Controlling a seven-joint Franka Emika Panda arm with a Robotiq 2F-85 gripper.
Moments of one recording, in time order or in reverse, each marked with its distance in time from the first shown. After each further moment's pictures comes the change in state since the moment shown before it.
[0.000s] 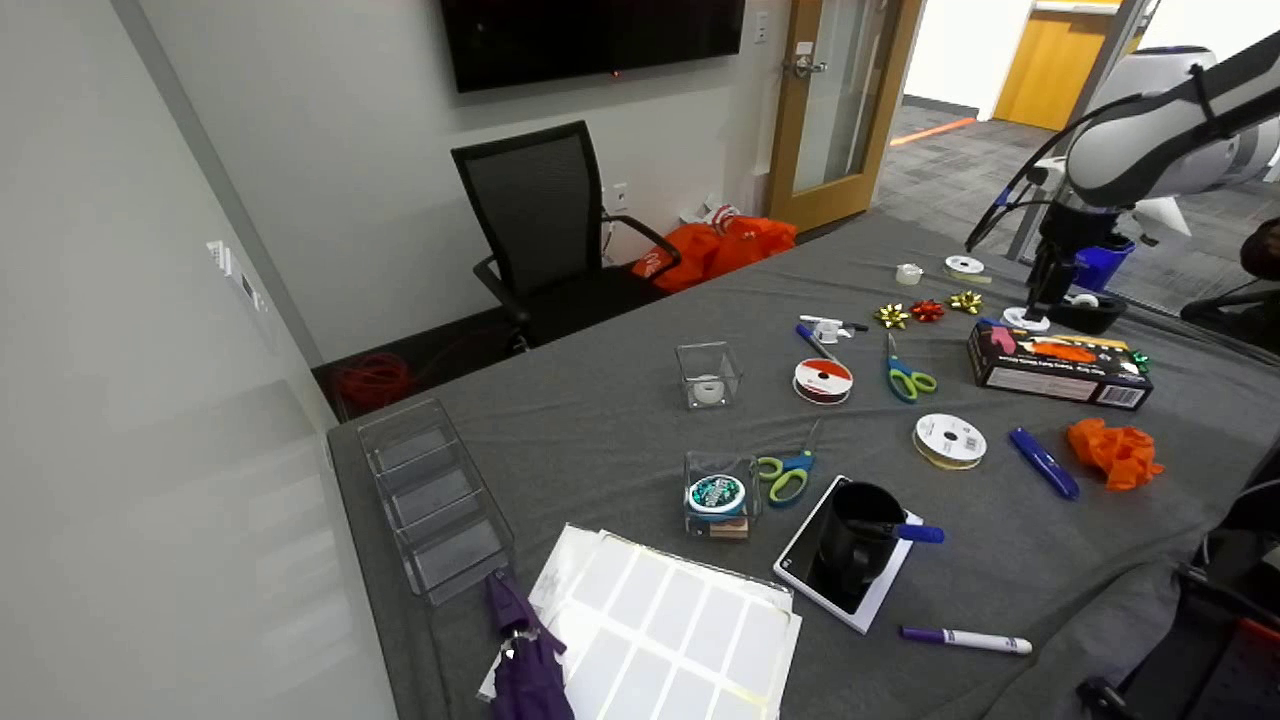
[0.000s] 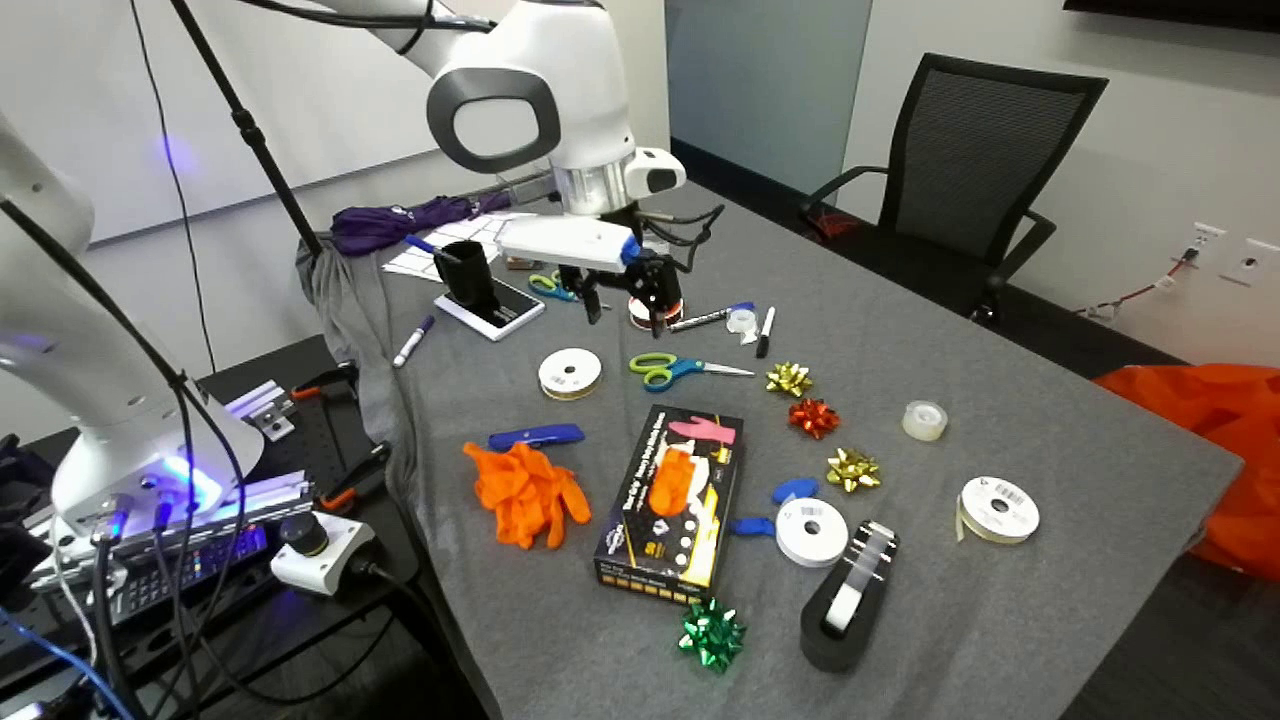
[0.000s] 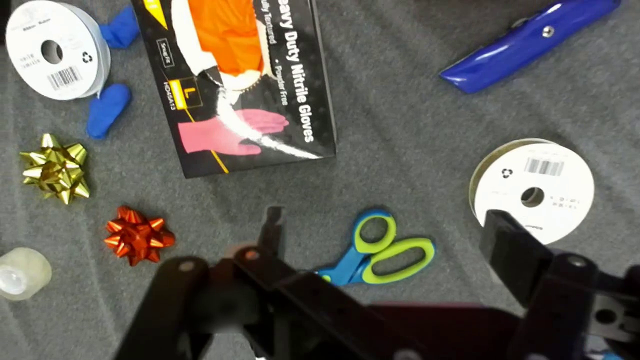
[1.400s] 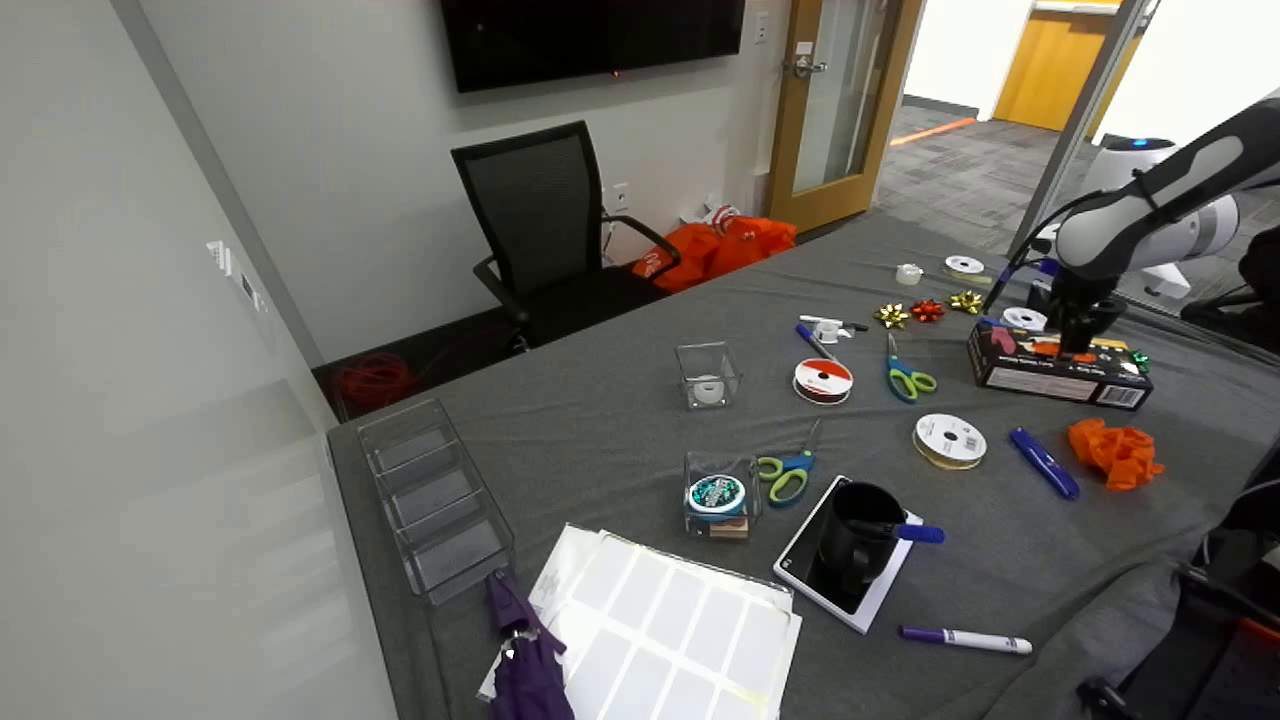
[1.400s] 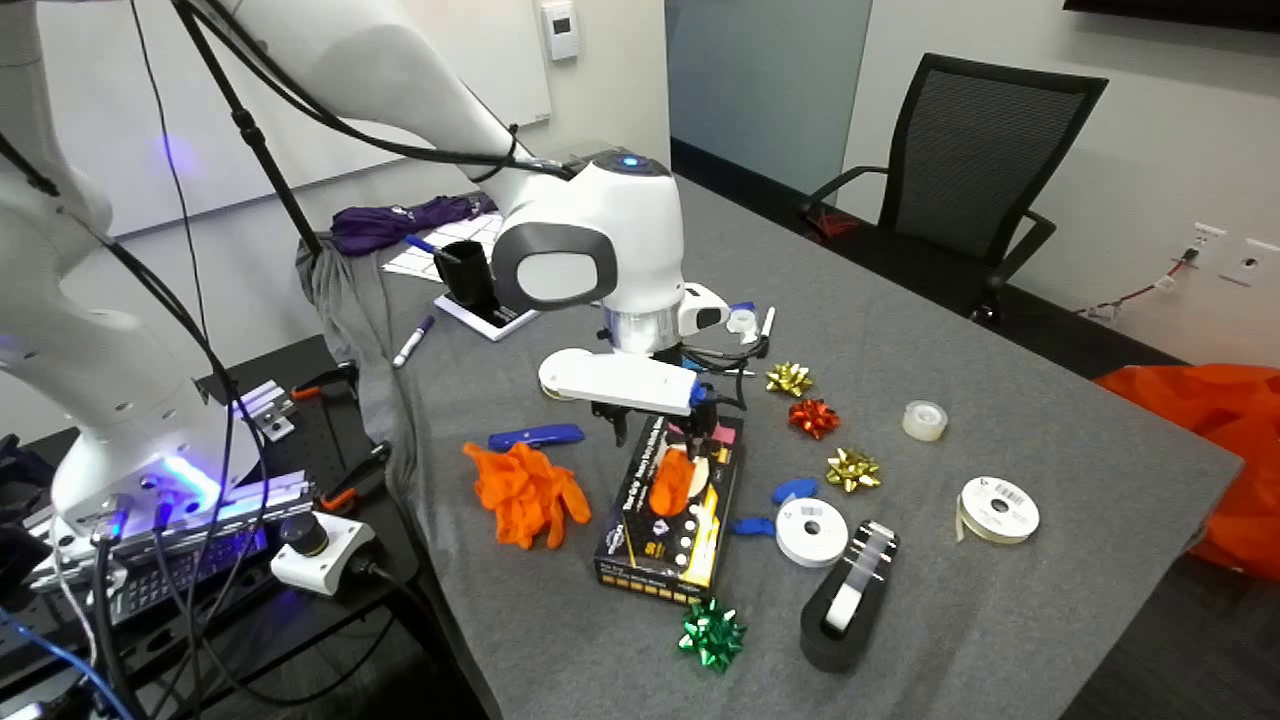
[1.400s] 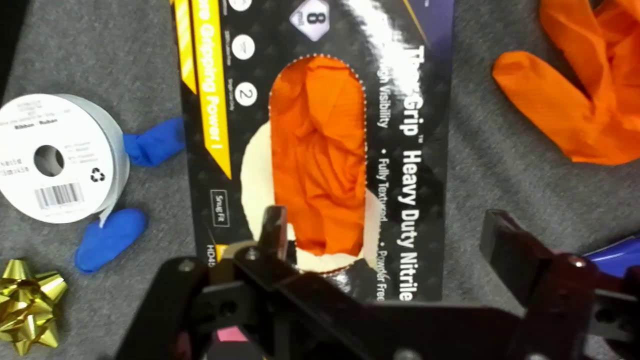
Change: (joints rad) arm -0.198 0.303 0.046 0.137 -0.107 0.107 -0.184
